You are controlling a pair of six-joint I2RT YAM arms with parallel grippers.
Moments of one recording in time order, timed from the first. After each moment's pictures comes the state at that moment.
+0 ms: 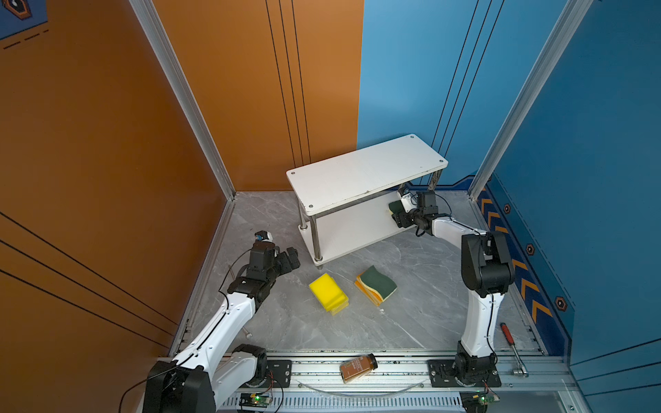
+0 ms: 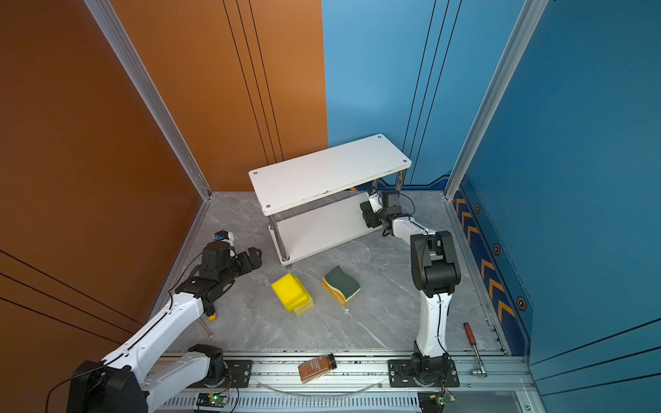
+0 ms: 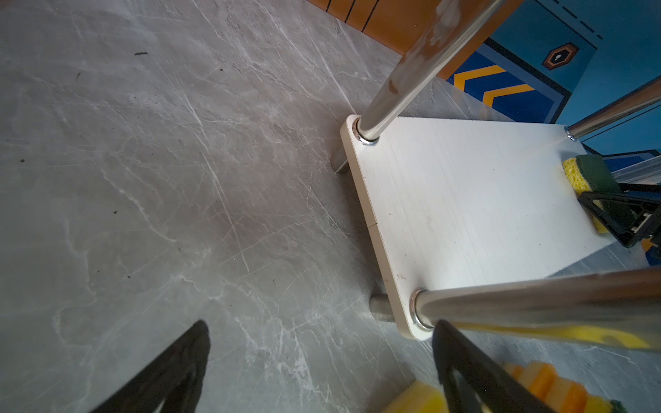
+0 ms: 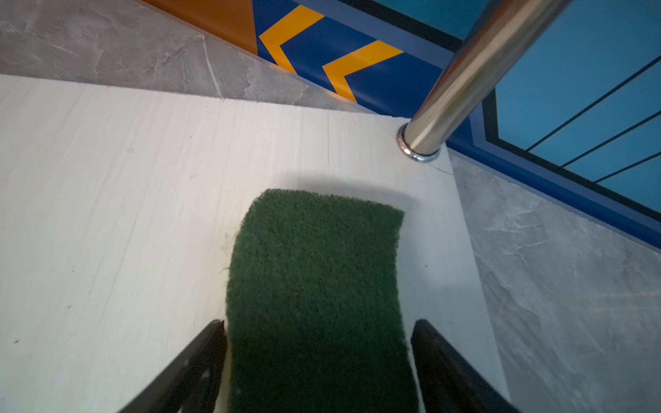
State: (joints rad) left arm -0.18 1.03 0.60 -0.21 -0.04 -0.52; right arm 0.15 2.08 1.45 -0.04 -0.13 -0.29
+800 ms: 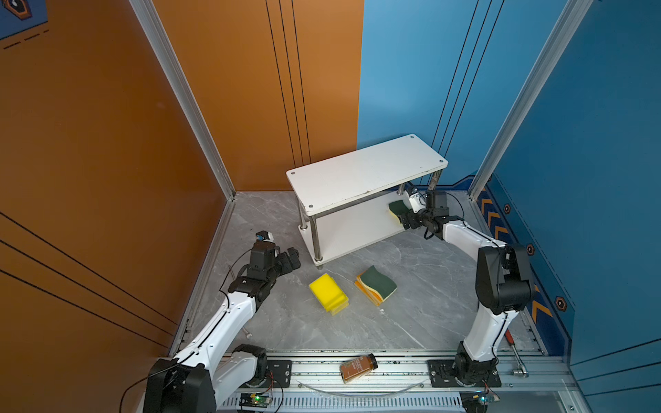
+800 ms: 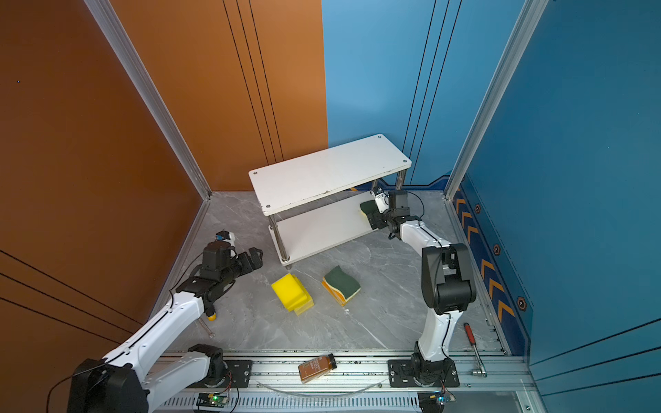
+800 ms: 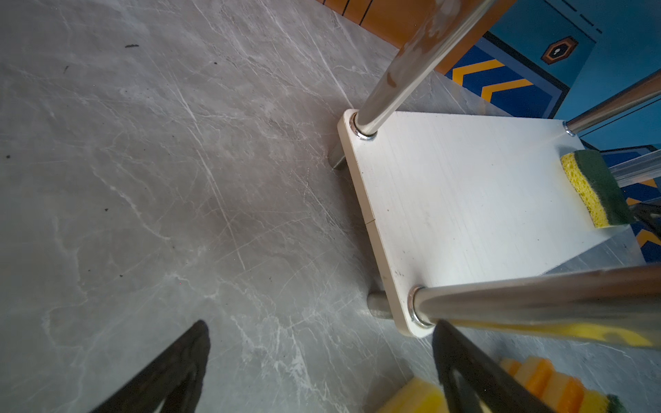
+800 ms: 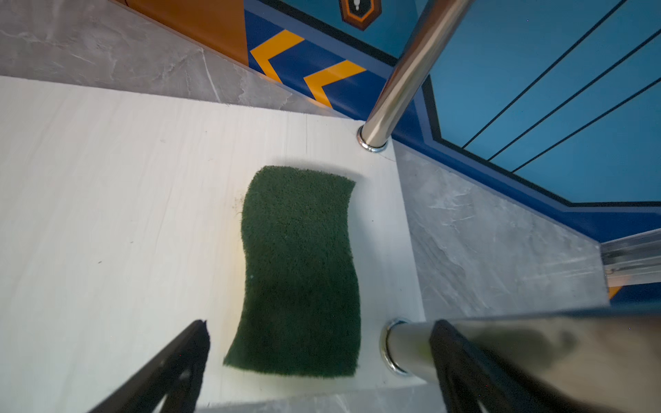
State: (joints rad) left arm -0.18 1.04 0.60 -0.21 -0.02 -0.52; right arm 0.14 1.83 1.30 -0.11 -0.09 -0.32
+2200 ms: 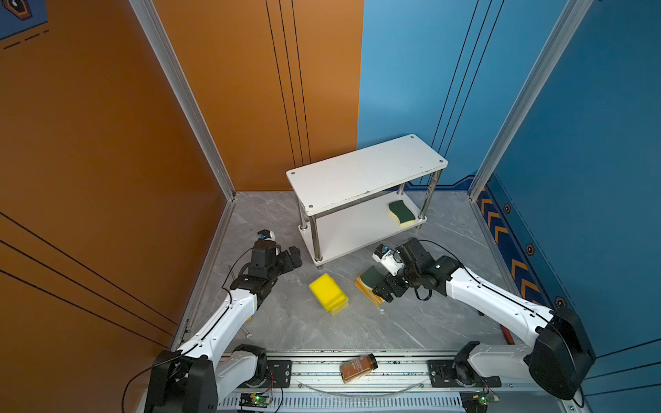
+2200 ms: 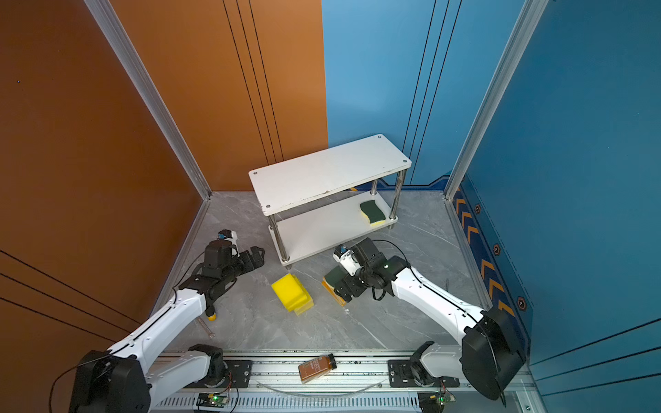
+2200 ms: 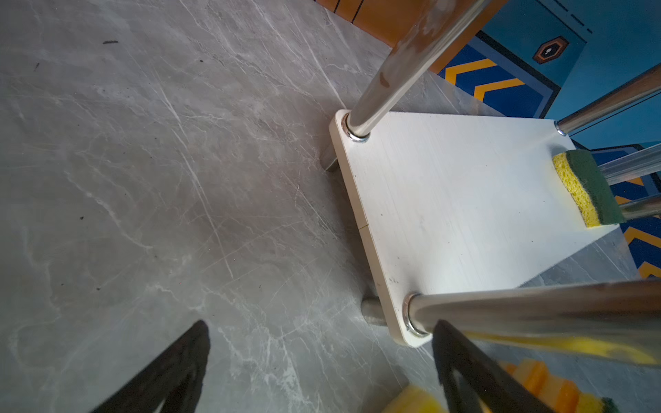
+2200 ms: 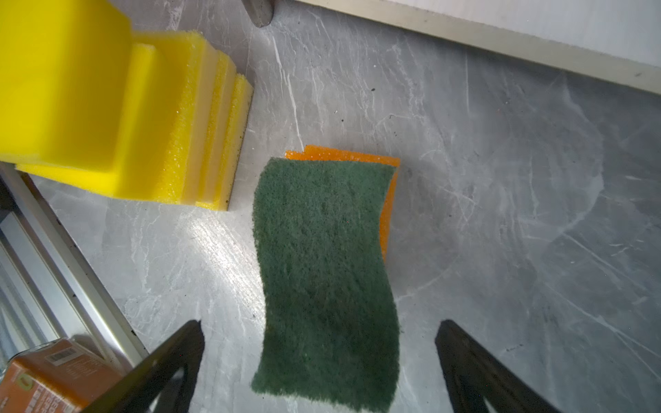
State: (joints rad) left arm -0.18 1.08 0.60 -0.16 0.01 -0.52; right arm 0.65 1.31 0.91 -0.62 -0.17 -0.07
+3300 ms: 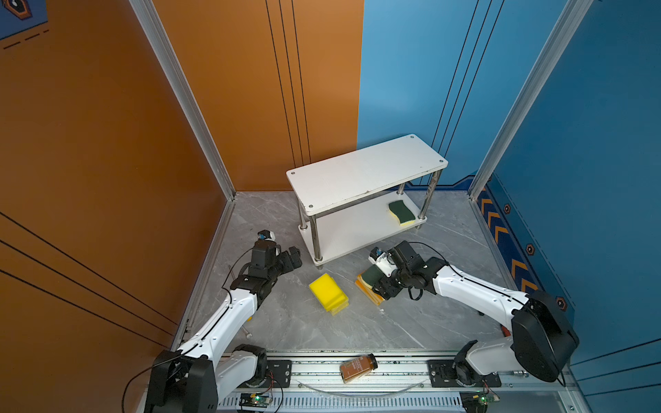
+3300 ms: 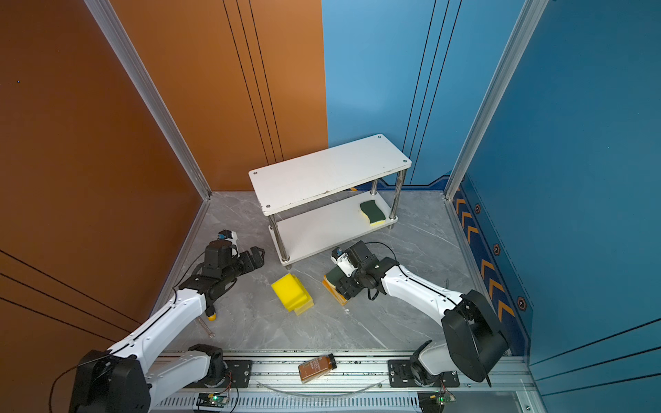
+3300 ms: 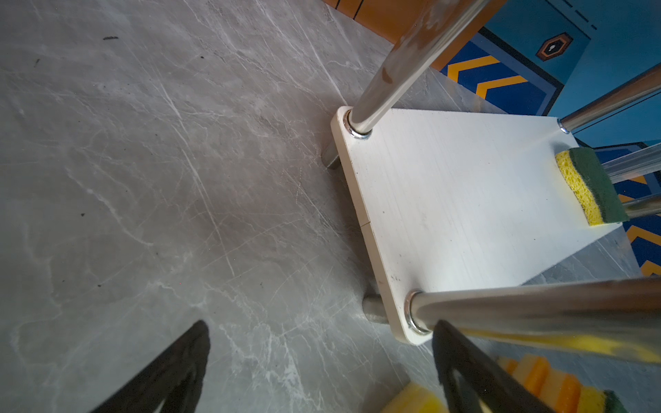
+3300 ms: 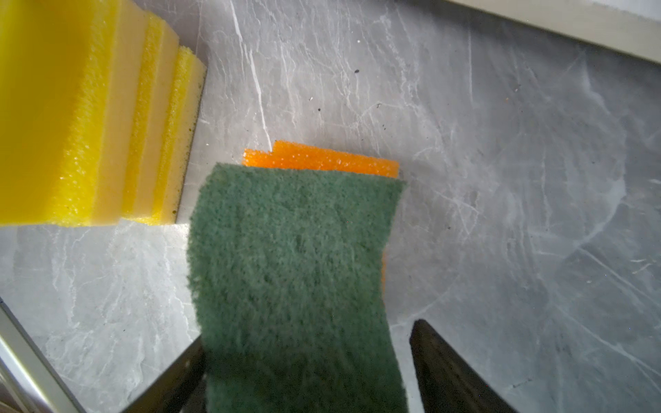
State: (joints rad) left arm -0.18 1.08 0.60 -0.17 0.01 -0.52; right arm 0.65 1.42 0.87 -0.51 -0.12 -0.08
